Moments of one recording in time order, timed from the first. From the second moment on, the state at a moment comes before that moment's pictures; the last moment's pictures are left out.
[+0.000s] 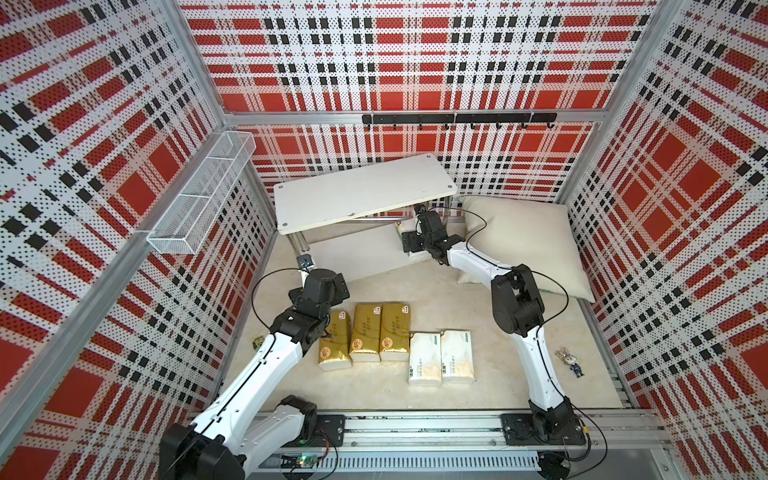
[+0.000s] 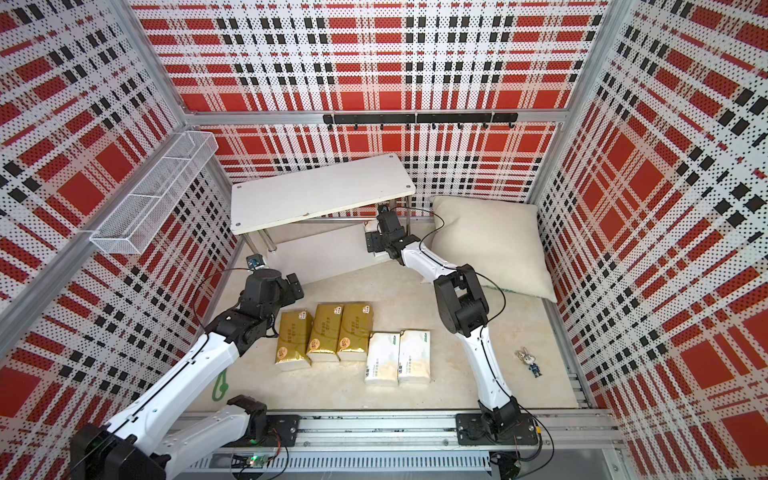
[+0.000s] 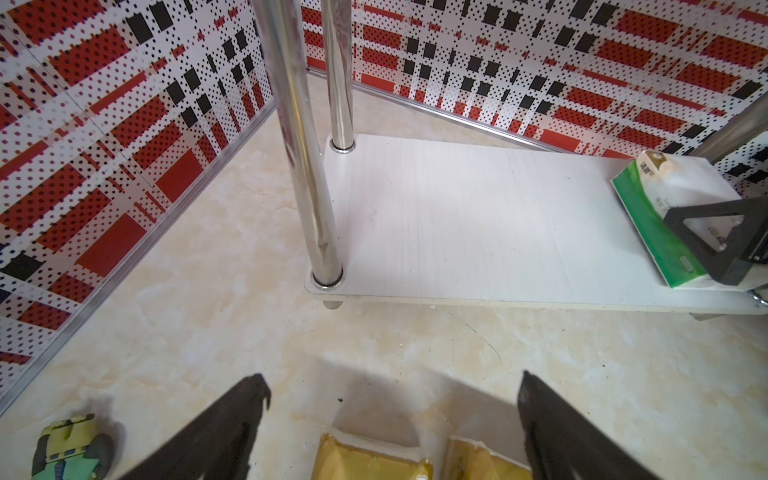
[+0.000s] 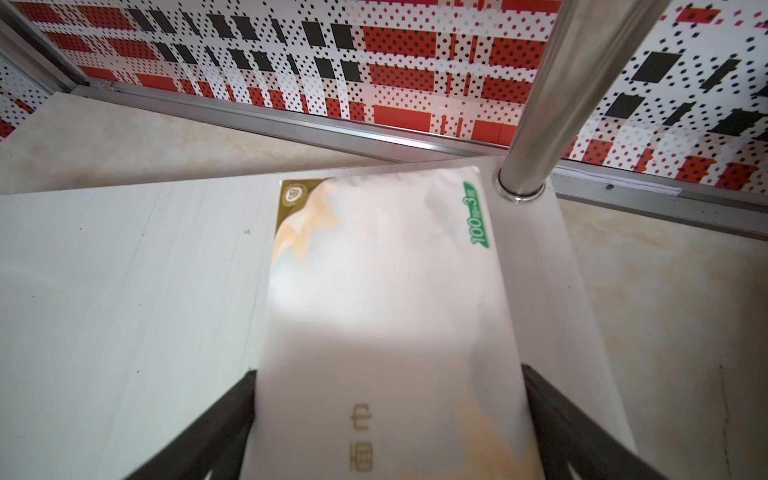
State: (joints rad) left arm -0.34 1.01 0.77 -0.39 -0.49 -0.49; right arm 0.52 2.34 1.97 -0.23 0.12 0.20
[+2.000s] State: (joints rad) left arm -0.35 1.05 0.77 -0.39 -0.48 -0.49; right arm 0.56 1.78 1.37 -0.22 0.21 0.22
